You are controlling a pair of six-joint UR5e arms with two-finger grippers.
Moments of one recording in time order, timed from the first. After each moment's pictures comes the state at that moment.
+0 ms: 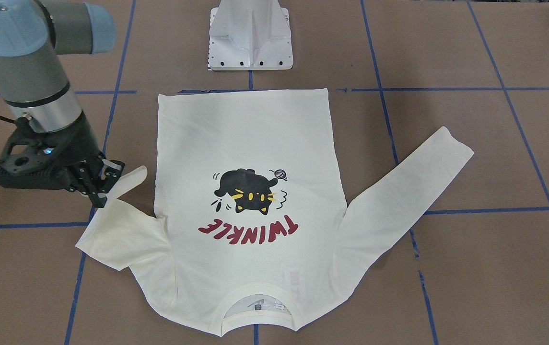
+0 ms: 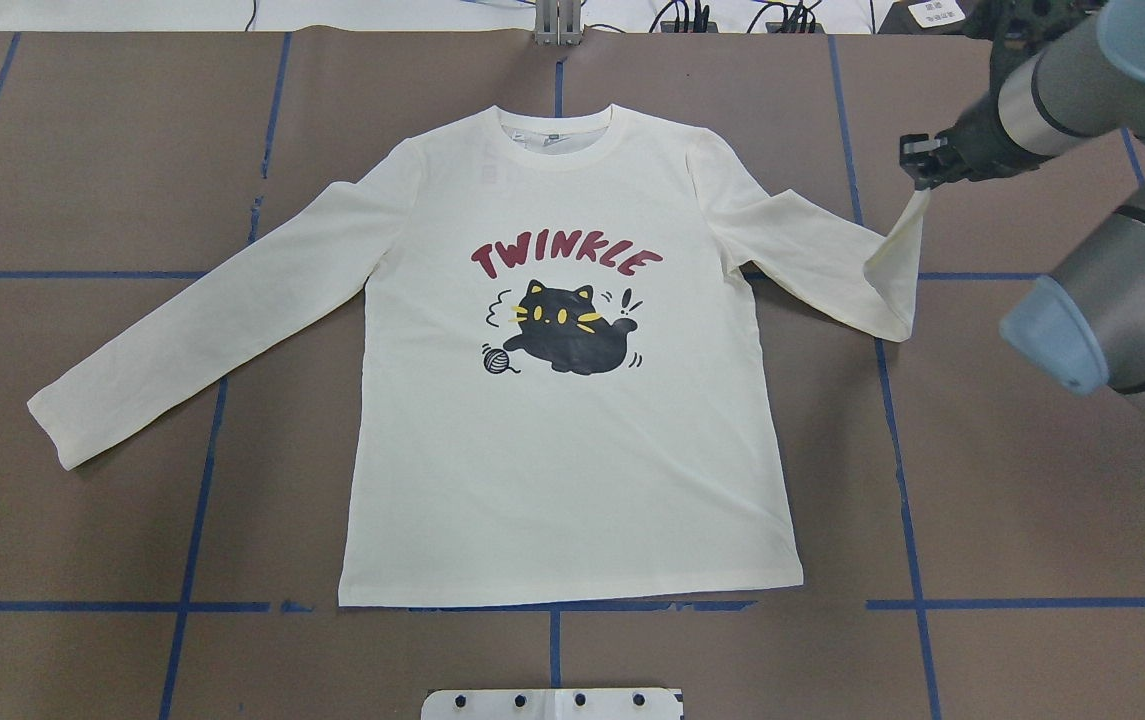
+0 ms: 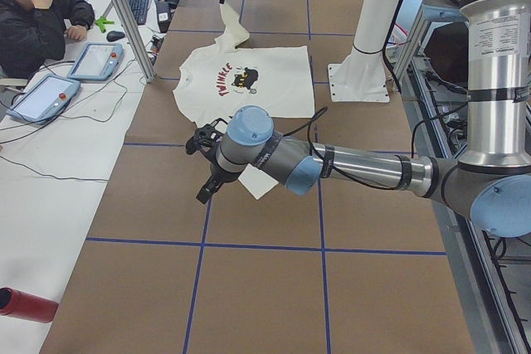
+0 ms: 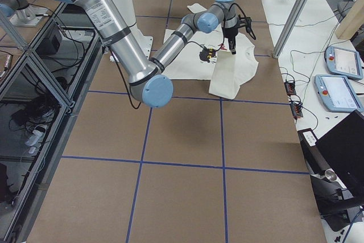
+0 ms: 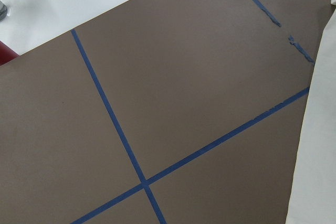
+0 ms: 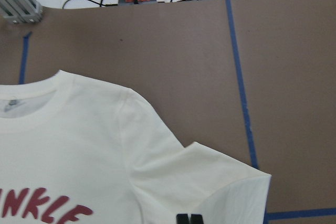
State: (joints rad) left arm -1.57 -1.47 -1.80 -2.02 -2.37 0.10; right arm 0.92 -0.83 1.69 -1.67 1.88 1.03
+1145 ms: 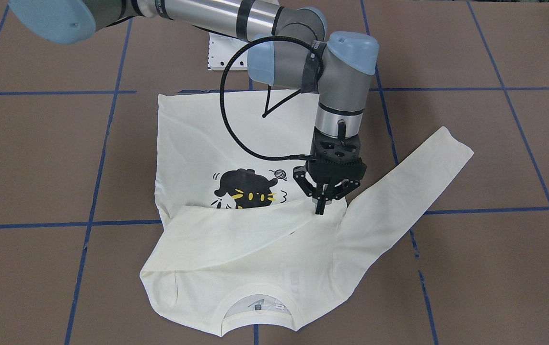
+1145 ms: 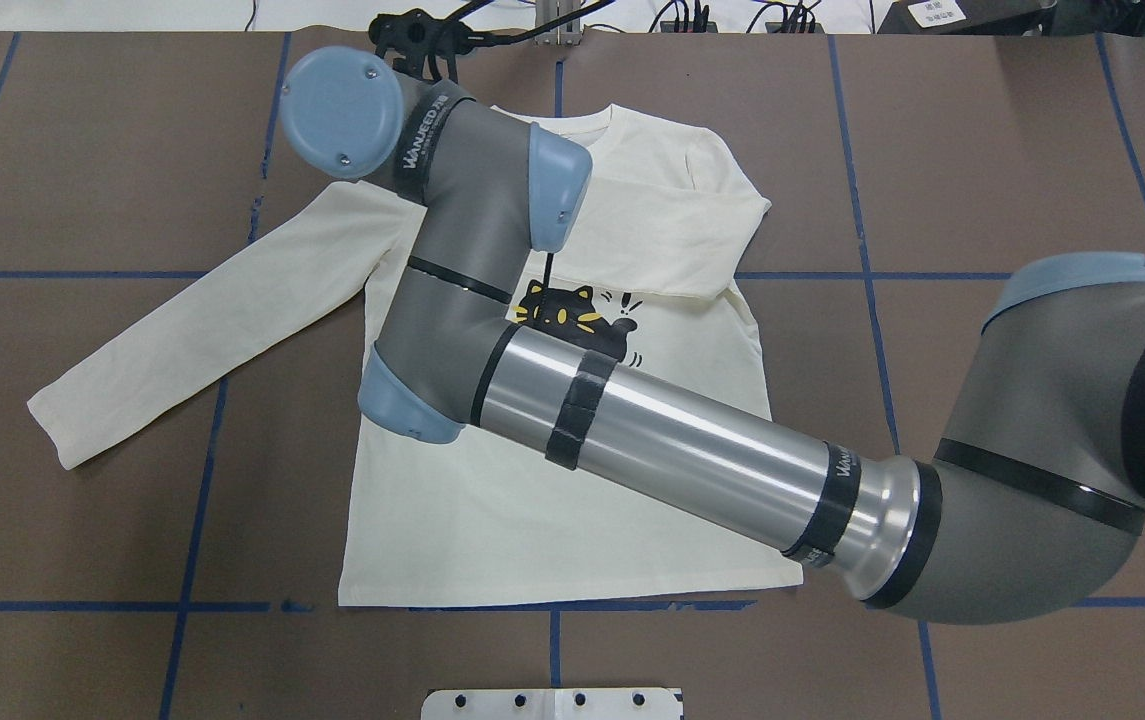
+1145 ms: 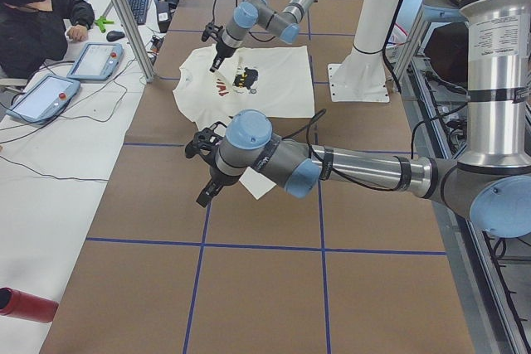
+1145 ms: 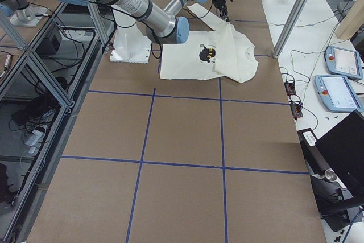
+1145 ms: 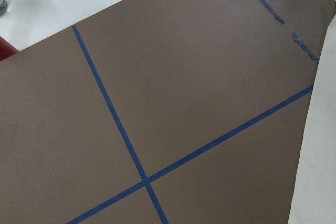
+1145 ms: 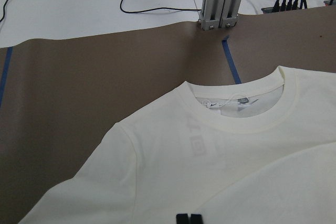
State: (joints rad) left arm -1.57 -1.47 -1.79 -2.02 -2.37 0.10; right arm 0.52 -0.22 0.92 -1.45 1.38 1.38
